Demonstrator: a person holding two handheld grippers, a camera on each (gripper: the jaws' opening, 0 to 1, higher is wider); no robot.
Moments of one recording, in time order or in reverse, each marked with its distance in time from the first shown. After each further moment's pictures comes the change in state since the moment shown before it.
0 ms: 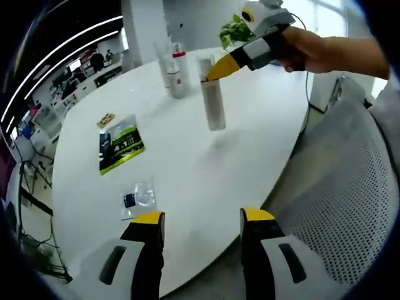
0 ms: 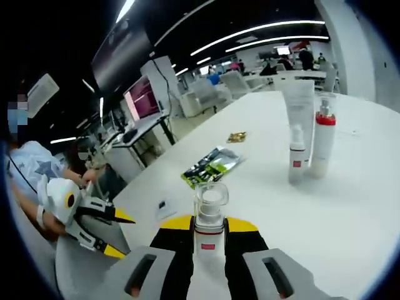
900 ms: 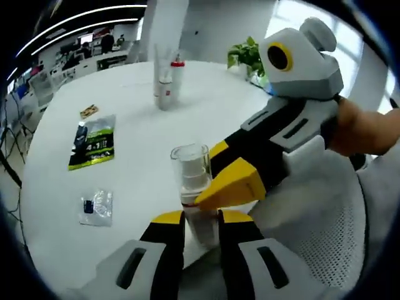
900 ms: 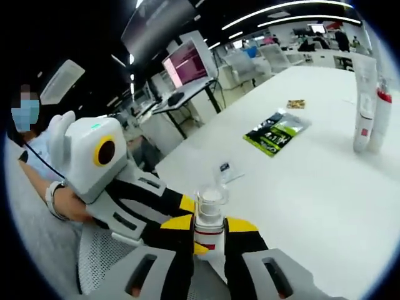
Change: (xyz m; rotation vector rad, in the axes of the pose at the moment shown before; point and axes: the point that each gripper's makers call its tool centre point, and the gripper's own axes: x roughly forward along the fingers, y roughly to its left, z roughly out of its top) left arm 0.010 -0.053 0.038 -0.182 -0.051 -0.177; right arm 0.002 0.108 -0.066 -0.041 0.171 0.244
